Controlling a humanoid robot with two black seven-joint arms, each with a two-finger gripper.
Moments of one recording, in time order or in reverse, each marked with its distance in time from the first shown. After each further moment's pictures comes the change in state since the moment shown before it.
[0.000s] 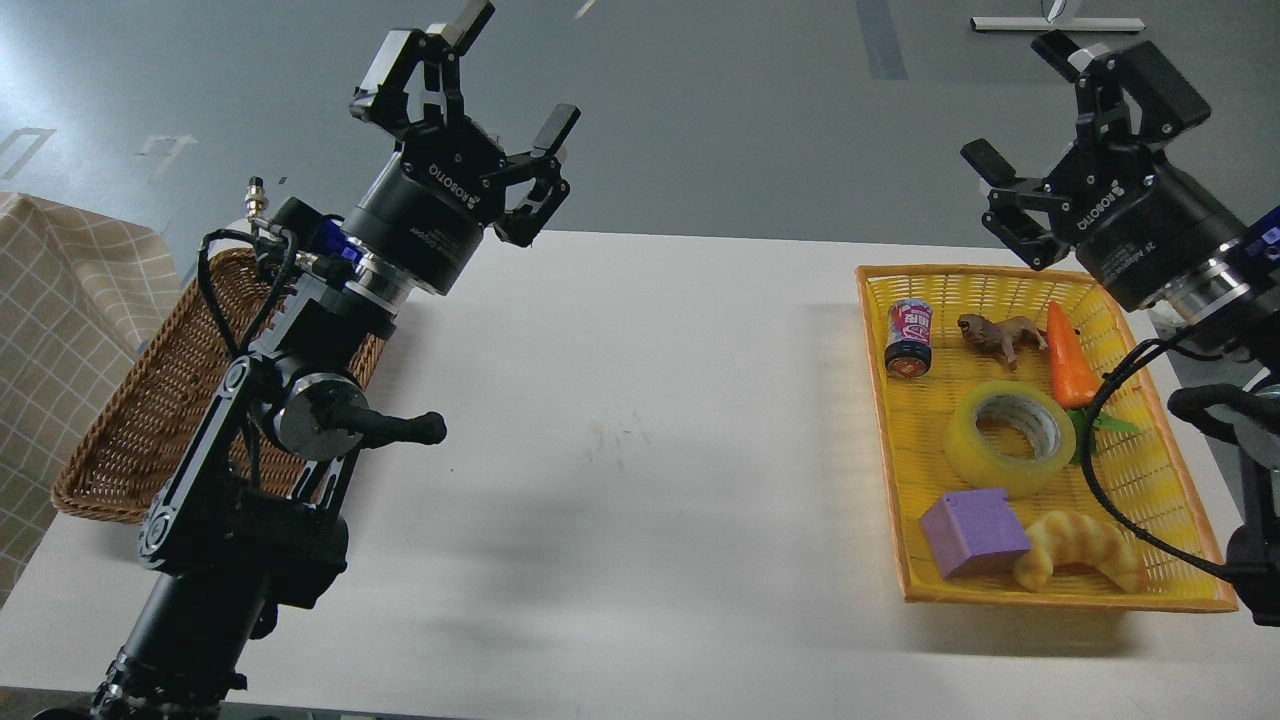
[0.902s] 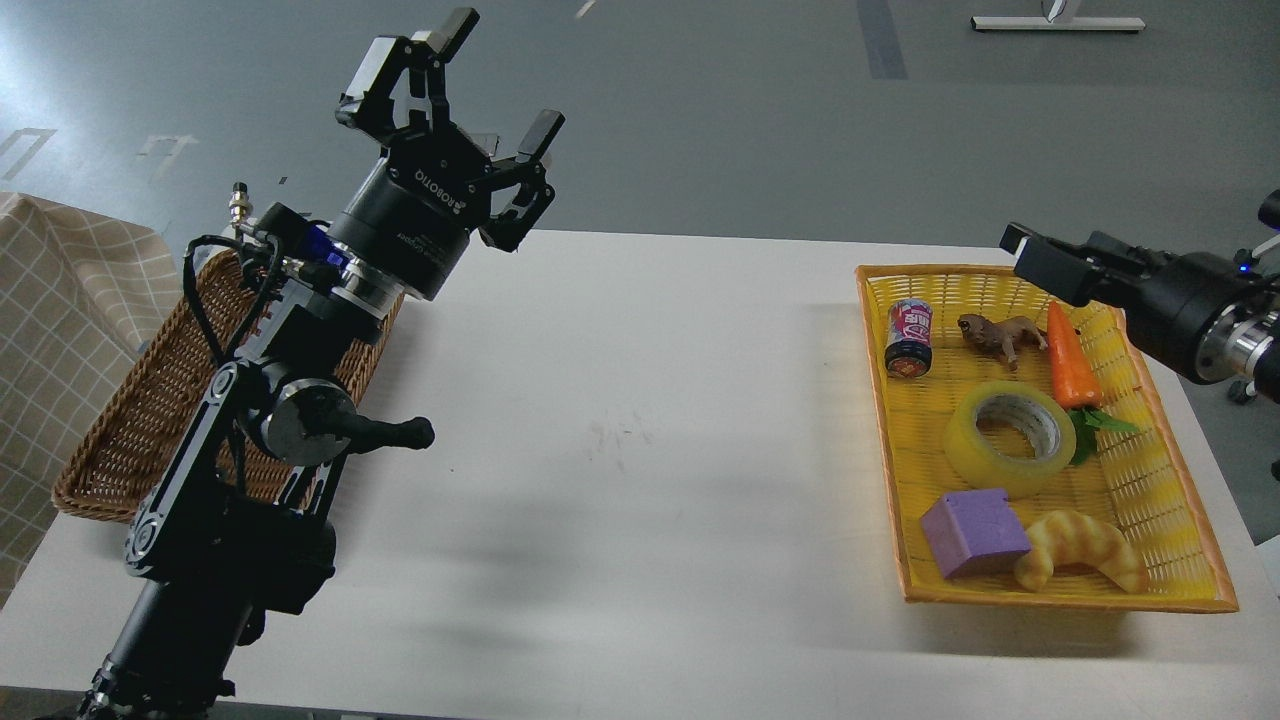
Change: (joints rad) left arm 0.019 0.020 -0.010 -0.008 0.000 0.003 -0.001; right arm -0.082 -0.335 -0.277 -0.023 -1.005 0.000 0.219
